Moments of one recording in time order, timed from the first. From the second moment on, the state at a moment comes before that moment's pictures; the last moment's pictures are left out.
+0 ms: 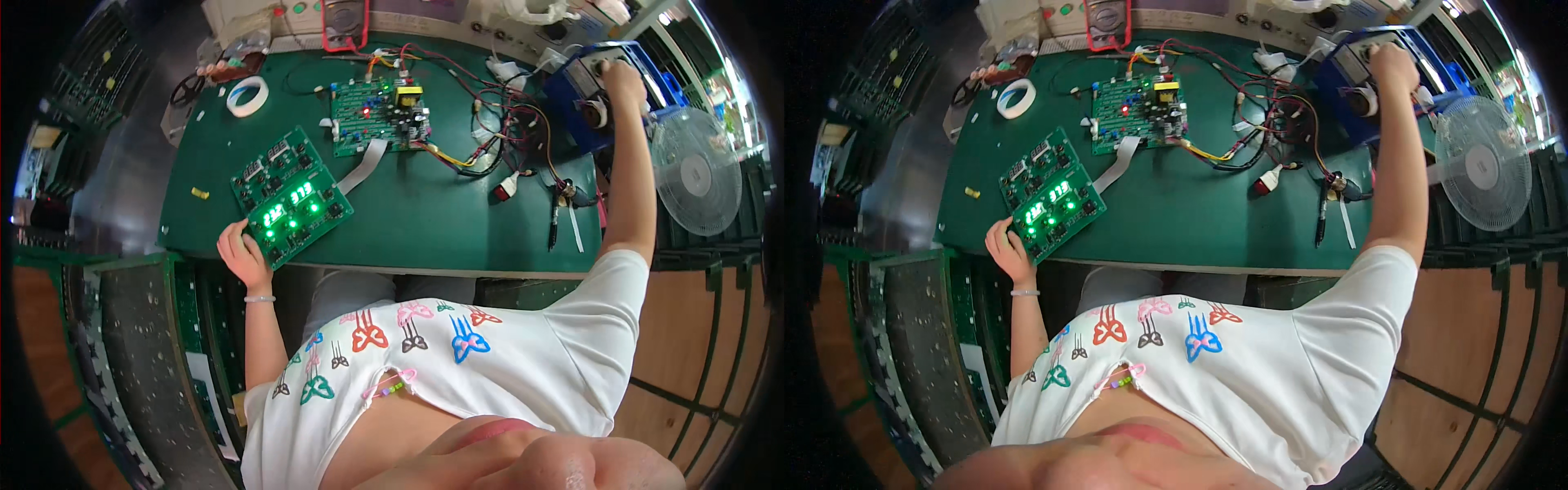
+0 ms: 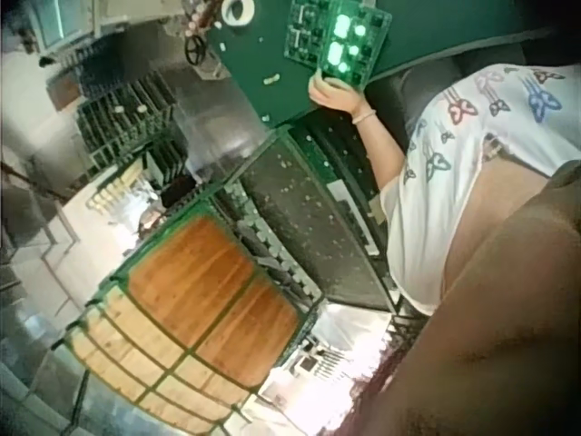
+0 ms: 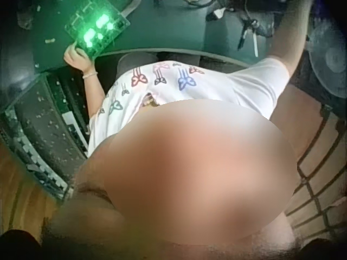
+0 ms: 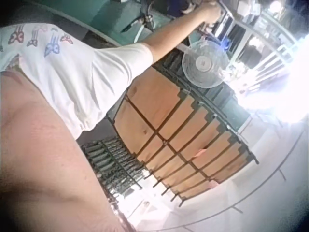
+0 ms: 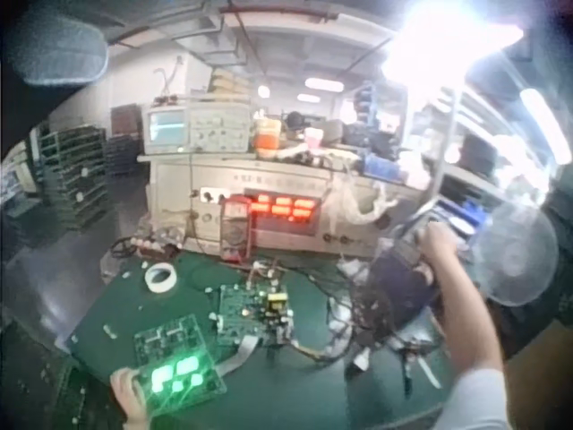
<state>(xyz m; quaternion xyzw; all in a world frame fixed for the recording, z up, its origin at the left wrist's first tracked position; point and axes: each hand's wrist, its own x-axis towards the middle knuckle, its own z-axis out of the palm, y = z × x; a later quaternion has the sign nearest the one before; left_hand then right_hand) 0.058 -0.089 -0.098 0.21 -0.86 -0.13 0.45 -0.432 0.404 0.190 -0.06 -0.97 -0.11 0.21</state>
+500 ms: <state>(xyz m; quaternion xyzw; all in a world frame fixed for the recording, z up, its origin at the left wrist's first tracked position) 0.059 -0.087 -0.093 0.21 -0.85 -0.14 0.46 -0.494 0.418 0.194 0.15 -0.93 -0.30 0.15</state>
